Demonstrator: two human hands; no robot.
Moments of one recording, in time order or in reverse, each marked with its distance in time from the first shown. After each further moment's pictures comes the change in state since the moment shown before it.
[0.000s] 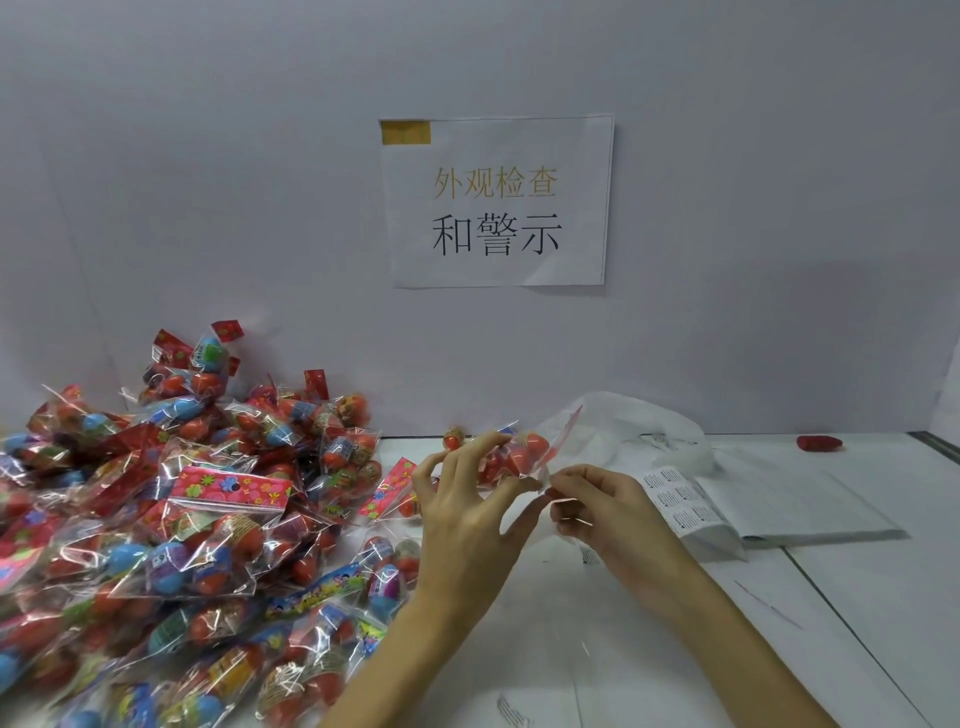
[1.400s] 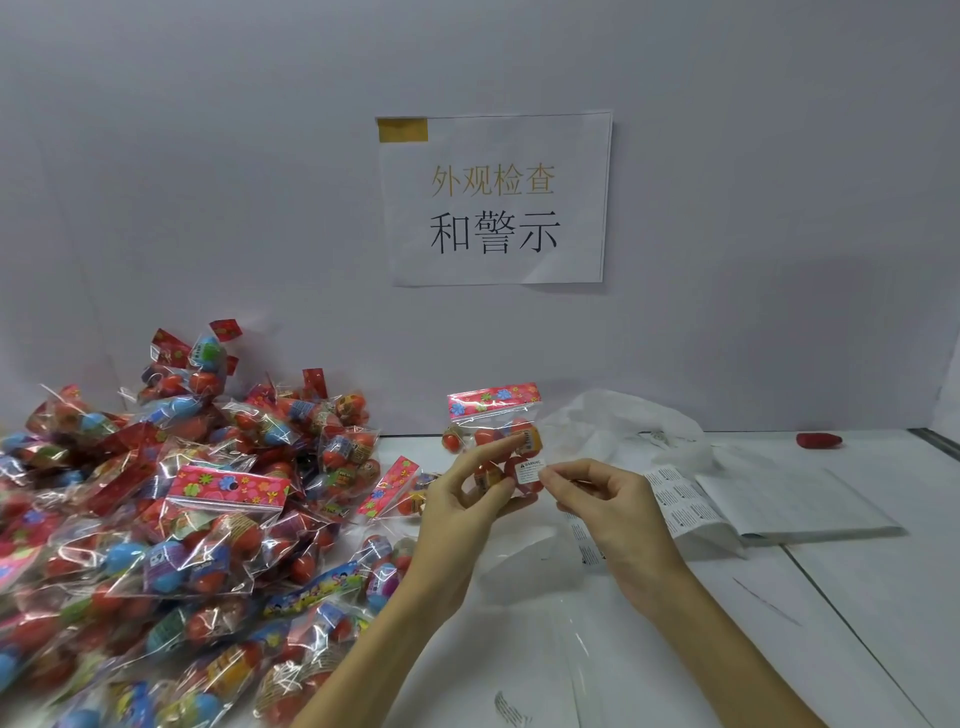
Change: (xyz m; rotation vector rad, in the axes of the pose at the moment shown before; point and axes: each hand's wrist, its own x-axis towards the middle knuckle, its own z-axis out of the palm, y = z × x) left_hand 0.008 -0.003 -0.004 -1.198 -0.263 -0.839; right_hand 0.001 0.008 0.003 -0.175 0.165 -0.178
